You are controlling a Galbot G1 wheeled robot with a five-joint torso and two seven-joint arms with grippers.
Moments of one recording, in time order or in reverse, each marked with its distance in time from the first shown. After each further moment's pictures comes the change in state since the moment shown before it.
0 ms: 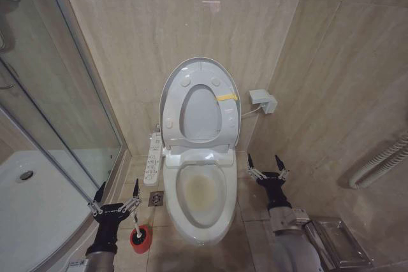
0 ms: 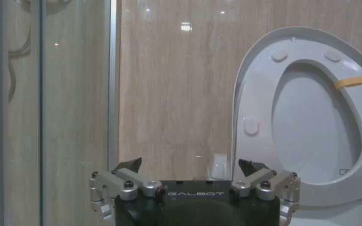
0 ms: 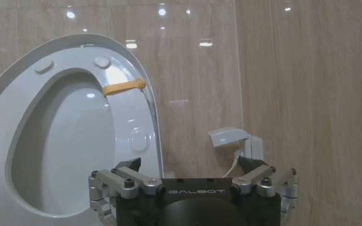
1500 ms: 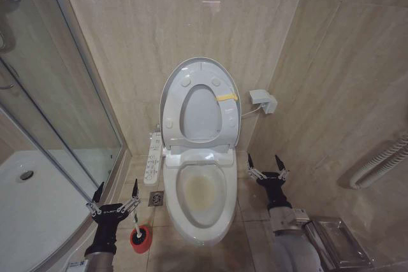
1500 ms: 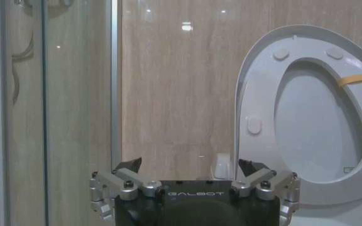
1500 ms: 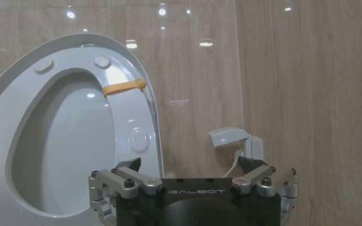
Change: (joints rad) left arm 0.003 -0.002 -0.001 -0.004 0.016 0.006 -0.011; right arm 0.000 0.000 0.000 0.000 0.000 0.000 0.000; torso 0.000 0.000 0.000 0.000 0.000
